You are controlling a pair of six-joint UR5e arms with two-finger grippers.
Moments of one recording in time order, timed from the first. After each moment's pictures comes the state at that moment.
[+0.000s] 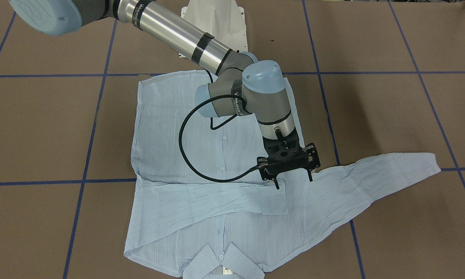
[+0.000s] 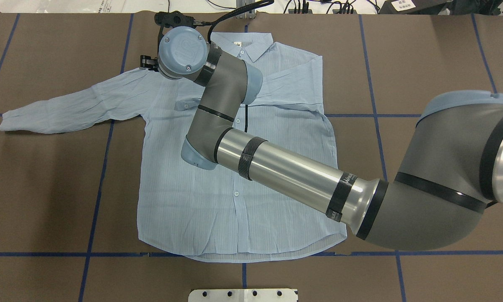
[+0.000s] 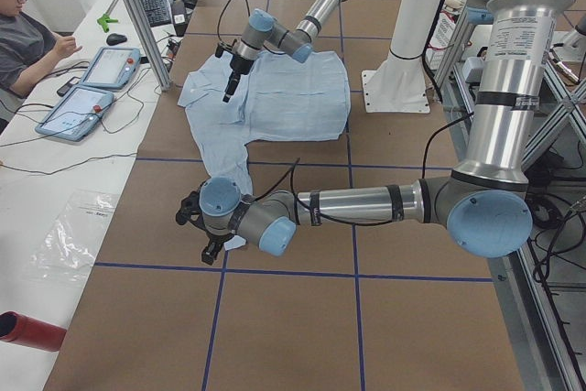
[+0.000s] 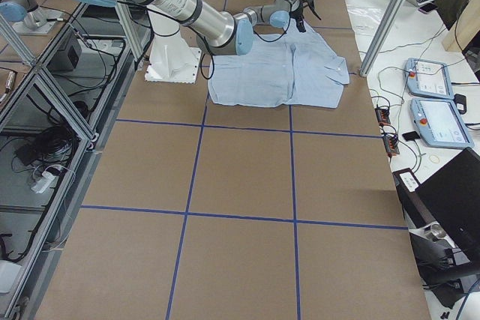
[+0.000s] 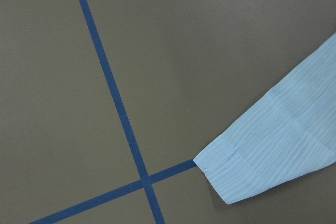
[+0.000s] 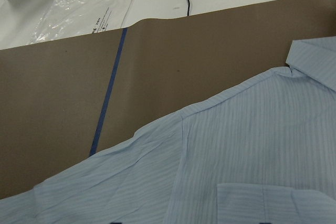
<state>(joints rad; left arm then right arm) -1.45 -1.69 -1.33 -2.16 -2.38 -0.08 0.57 -0.24 0.68 -0.81 1.61 1.24</state>
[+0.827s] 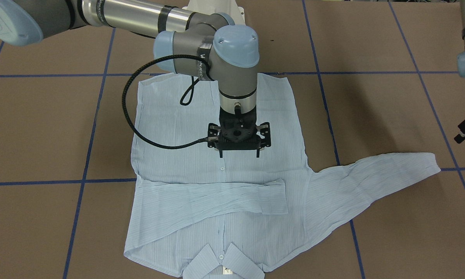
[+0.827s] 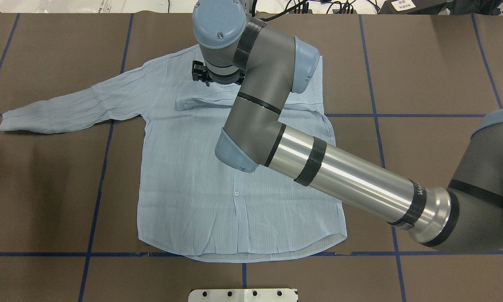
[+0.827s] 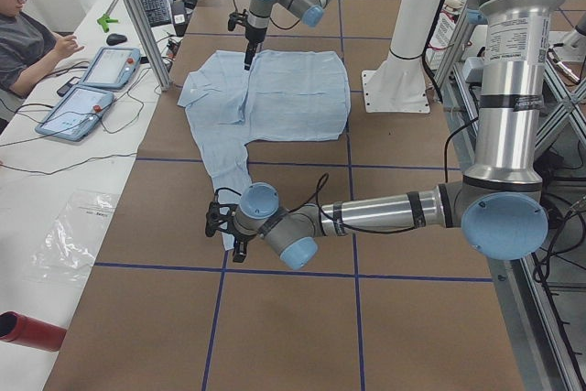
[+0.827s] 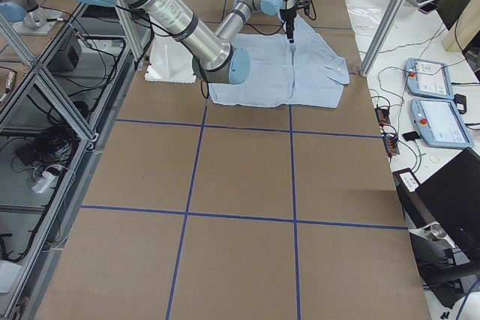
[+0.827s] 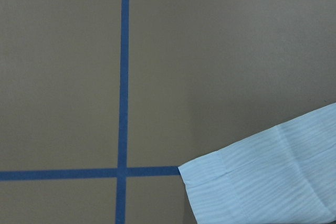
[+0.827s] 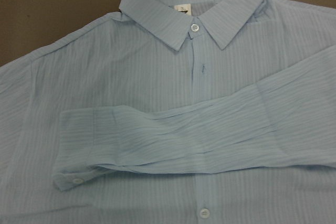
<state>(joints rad) -1.27 -1.55 -1.33 -2.58 -2.24 -0.79 0.64 -0.52 1.34 -1.59 1.76 1.21</state>
